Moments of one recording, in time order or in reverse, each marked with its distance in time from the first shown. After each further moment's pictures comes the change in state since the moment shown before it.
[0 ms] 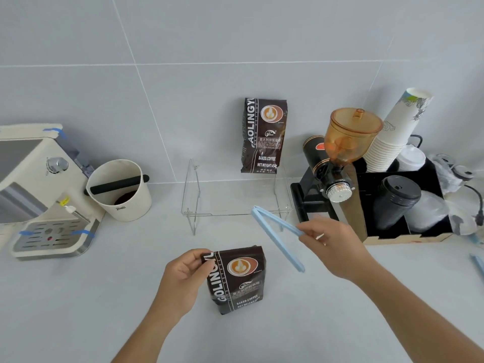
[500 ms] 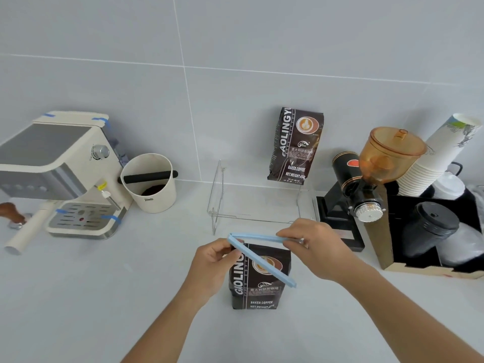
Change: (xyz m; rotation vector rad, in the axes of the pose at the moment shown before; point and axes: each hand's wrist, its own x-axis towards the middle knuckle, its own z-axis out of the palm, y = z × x) left_hand 0.023 0.003 0.001 0.004 0.017 0.028; right_hand 0.037 -0.054 0.032 -0.139 -0.194 -0.302
